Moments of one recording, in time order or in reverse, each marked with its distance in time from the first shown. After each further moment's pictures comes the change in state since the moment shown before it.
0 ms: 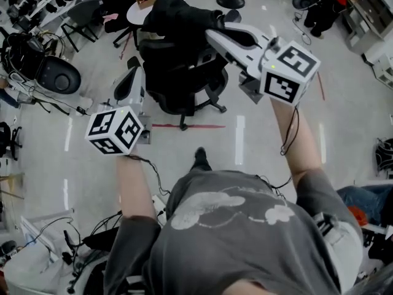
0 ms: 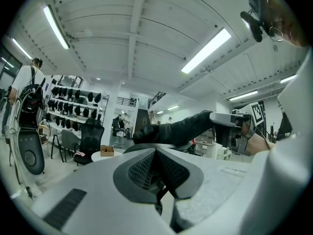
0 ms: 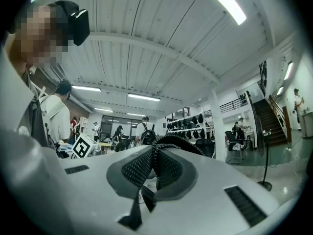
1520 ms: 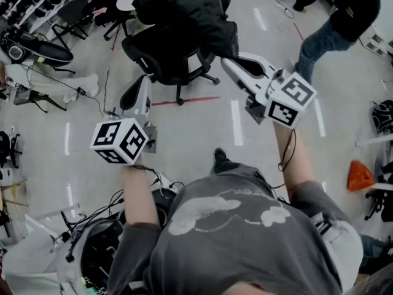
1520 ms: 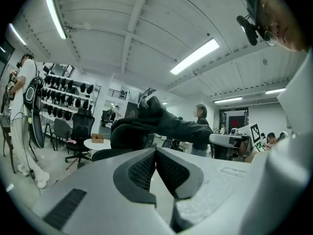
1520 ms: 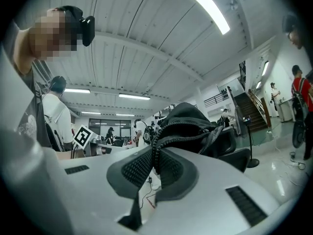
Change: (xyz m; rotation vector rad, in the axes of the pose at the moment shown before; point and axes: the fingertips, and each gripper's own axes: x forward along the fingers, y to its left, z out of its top) left arm -0.206 -0.091 -0.052 -0.040 0.056 -0.155; right arm -0.143 0.210 -0.073 0.101 0.006 -0.172
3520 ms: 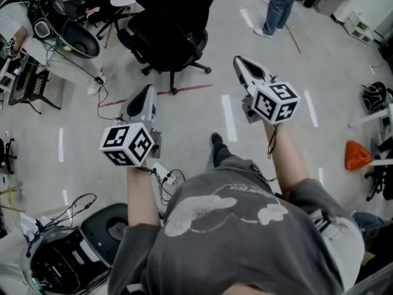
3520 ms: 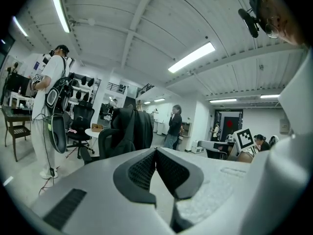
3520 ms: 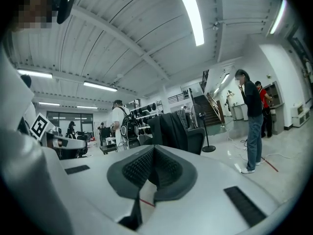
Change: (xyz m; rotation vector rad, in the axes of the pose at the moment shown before) left arm -0.132 -0.037 -0.070 -0.042 0.058 -0.045; right arm -0.088 0.056 -0.085 0.078 0.068 -0.488
